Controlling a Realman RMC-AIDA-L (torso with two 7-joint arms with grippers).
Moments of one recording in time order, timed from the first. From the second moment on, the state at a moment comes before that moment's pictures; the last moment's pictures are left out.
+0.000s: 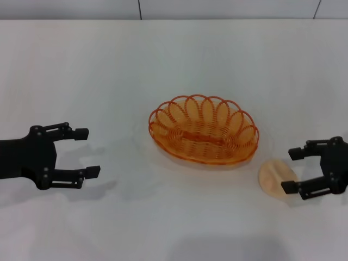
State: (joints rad) left arm -0.36 -1.97 0.75 0.75 1.99 1.73 -1.21; right arm 0.32 2.01 -1.09 -1.10 -2.00 -1.62 1.70
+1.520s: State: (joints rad) left arm -0.36 -1.99 0.76 0.75 2.01 1.73 -1.21; right arm 0.33 2.01 -1.21 -1.05 -1.99 -1.46 1.68
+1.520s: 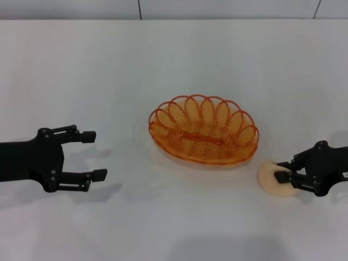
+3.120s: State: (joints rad) left arm -0.37 -2.01 0.76 0.75 2.03 1.74 -1.20; right arm 0.52 2.03 -1.41 -0.63 -1.25 -1.29 1.14
